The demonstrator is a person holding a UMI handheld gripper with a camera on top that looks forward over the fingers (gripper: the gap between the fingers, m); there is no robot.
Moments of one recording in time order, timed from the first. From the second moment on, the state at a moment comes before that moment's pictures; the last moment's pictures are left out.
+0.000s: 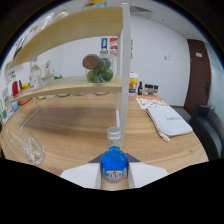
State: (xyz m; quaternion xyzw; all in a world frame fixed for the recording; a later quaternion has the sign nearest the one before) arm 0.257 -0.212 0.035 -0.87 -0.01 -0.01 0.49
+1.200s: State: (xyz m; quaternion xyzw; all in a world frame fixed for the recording) arm 0.136 -0.284 0.129 -0.87 0.06 0.00 0.49
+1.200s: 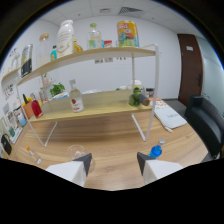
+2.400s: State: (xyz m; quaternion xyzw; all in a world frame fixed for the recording) arm -0.065 -0.095 0.393 -0.77 0.03 0.00 0.64
